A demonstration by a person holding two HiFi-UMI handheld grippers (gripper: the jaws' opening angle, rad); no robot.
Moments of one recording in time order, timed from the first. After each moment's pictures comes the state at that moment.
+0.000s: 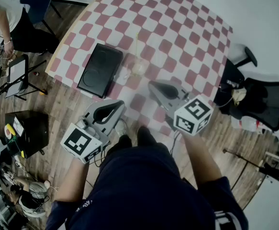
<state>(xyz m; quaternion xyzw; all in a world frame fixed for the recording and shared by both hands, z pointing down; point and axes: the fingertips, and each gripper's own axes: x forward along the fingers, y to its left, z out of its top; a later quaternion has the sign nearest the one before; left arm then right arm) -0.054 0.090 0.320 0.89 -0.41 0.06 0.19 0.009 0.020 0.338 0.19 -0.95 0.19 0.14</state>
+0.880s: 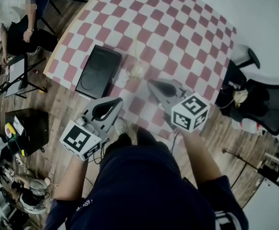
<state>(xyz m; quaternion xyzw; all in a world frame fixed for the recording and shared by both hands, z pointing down) -0.057 0.054 0.335 0.88 -0.42 0.07 0.20 0.010 -0.016 0.368 0.19 -0.94 0.23 0.16</state>
